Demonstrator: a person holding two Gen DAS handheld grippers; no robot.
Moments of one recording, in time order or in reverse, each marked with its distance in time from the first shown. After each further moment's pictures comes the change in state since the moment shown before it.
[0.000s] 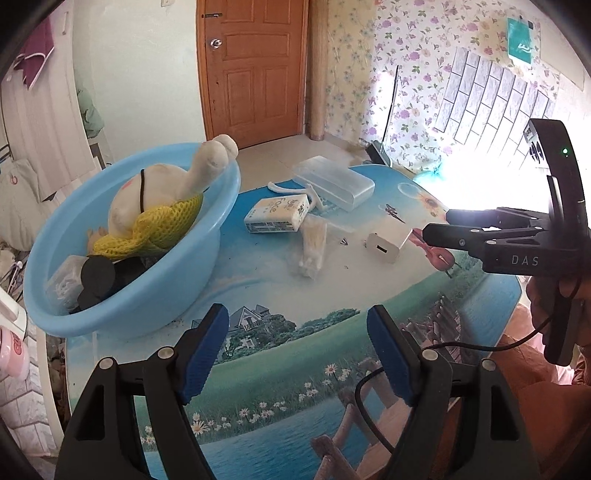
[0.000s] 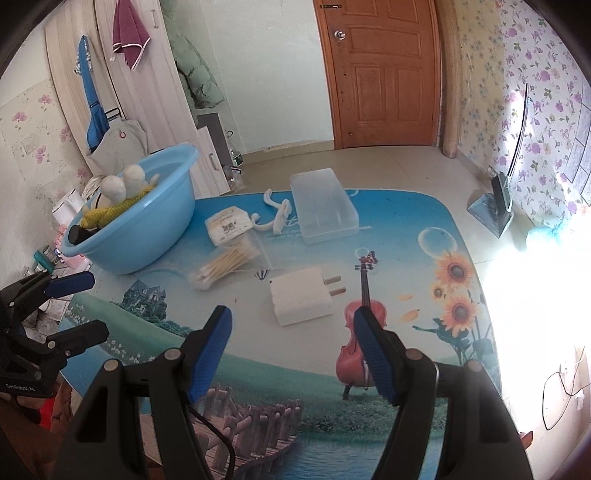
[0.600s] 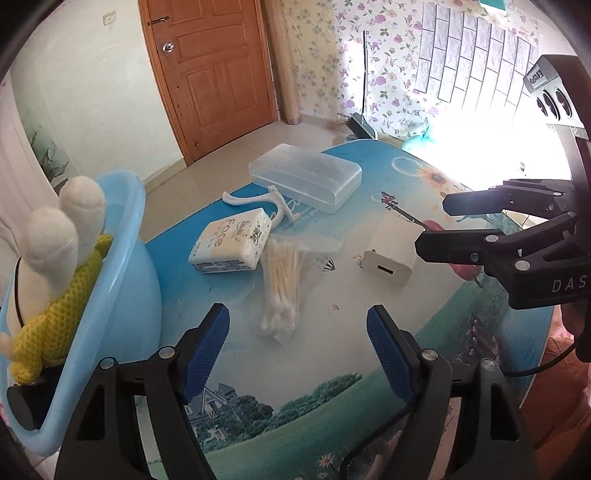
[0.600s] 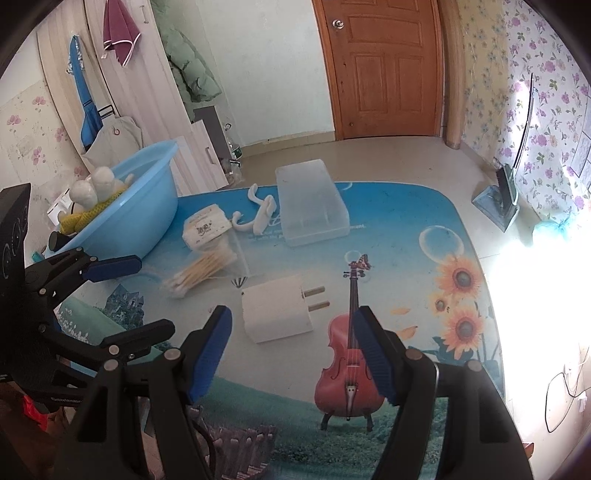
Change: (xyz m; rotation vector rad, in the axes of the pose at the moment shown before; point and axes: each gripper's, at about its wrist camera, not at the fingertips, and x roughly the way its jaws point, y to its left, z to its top) left arm 0.075 -0.033 0.037 0.173 0.065 0.004; right arm 0.029 -0.020 0.007 0.009 0.042 0.022
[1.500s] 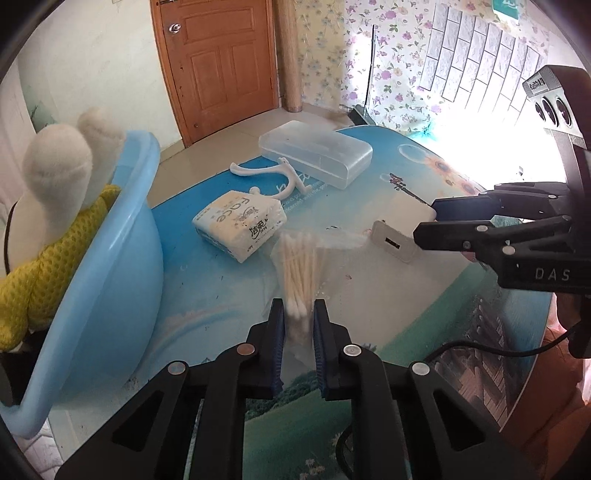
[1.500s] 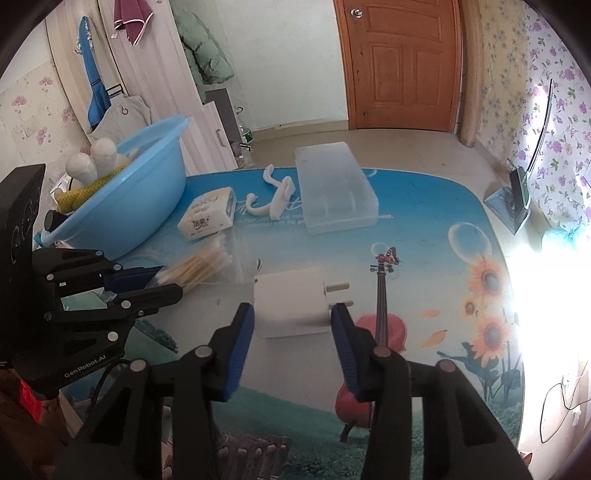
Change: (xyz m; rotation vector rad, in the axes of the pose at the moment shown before) left arm 0.001 0.016 -0.019 -0.062 0.043 -0.039; right arm 0.017 0.015 -0.002 -0.048 0.052 0.018
